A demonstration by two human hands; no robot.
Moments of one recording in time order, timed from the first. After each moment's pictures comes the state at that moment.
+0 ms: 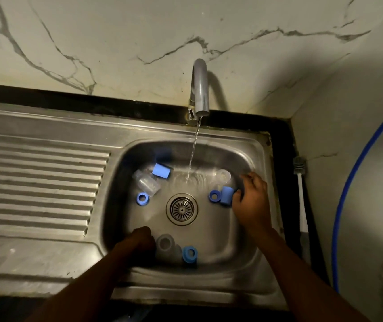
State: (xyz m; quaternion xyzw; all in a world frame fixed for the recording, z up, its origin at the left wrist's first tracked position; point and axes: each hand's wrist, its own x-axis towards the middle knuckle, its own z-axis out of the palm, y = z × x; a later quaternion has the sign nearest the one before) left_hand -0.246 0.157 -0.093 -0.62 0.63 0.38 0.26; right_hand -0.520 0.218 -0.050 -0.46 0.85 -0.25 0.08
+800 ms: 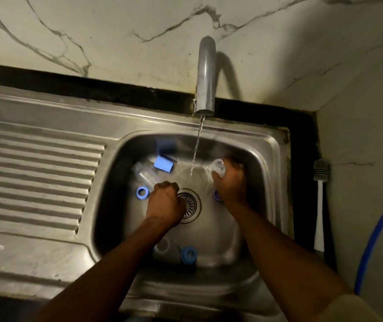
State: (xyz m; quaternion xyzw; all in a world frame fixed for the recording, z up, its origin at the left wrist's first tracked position) left_hand -0.327 0.118 -0.073 -0.61 0.72 0.32 0.02; right_hand -0.513 0.123 -0.113 -0.46 0.84 -0.22 0.20
